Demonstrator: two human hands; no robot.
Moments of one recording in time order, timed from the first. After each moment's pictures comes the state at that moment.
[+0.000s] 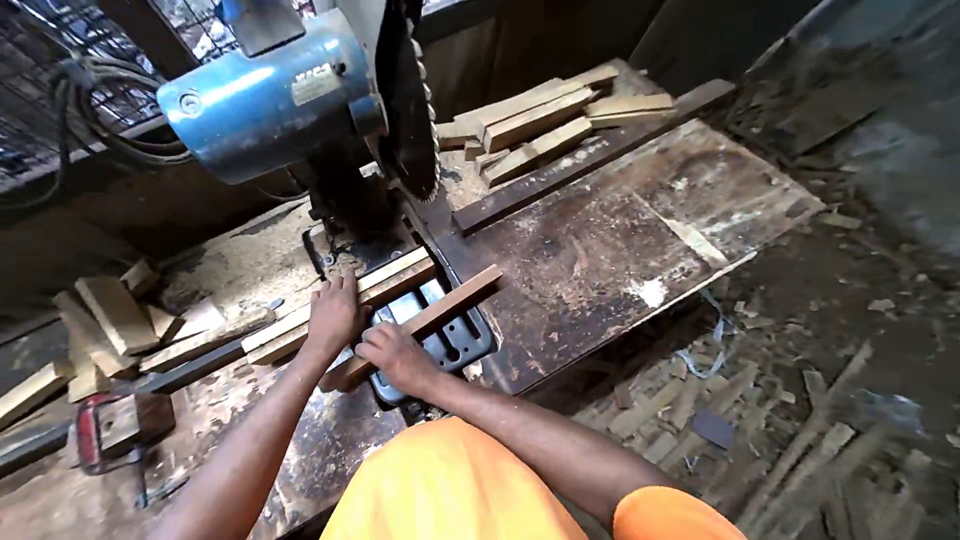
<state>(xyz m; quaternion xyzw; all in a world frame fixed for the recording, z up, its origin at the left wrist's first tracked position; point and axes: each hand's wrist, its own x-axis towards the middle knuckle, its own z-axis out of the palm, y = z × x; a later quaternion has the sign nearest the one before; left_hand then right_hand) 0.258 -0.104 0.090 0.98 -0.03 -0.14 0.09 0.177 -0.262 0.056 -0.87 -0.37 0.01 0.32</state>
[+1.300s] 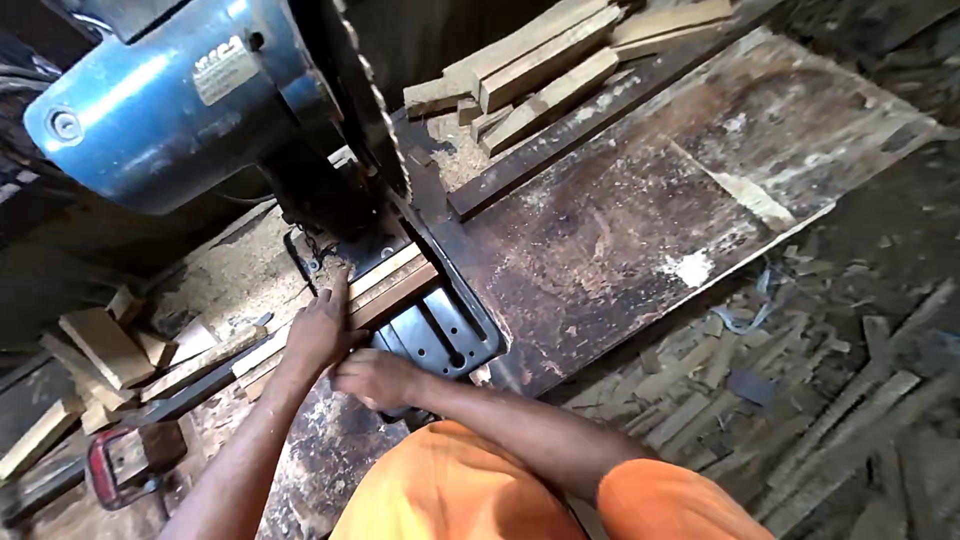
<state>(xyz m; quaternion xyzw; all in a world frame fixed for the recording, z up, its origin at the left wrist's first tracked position) 0.260 -0.100 0.092 0.98 -0.08 -0.19 0.07 0.195 -0.241 0.016 -0.76 -0.47 -0.02 0.45</state>
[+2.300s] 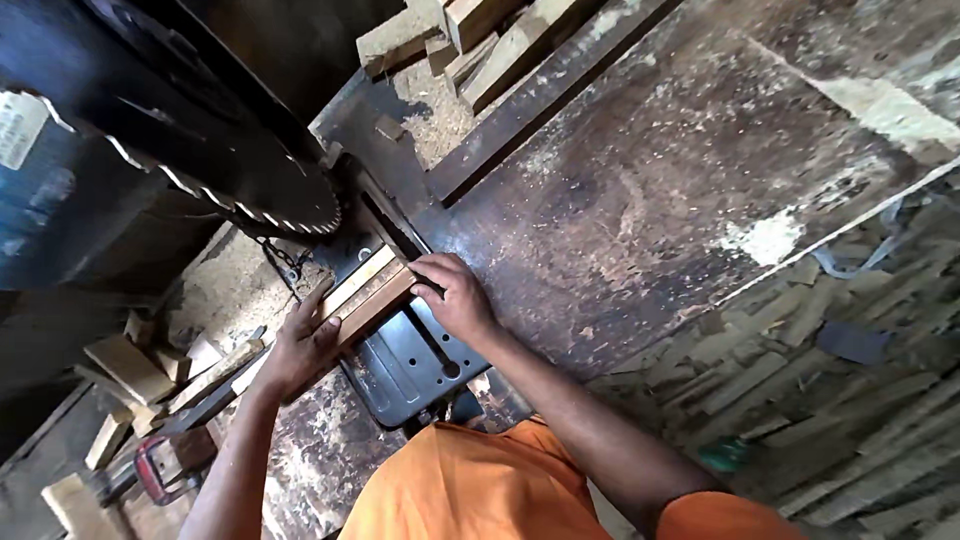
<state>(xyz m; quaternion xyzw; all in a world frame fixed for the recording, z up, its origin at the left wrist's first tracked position) 0.280 -0.098 0.089 0.90 0.05 -0.30 0.31 0.276 -0.381 0.003 -0.81 -0.04 -0.05 0.58</state>
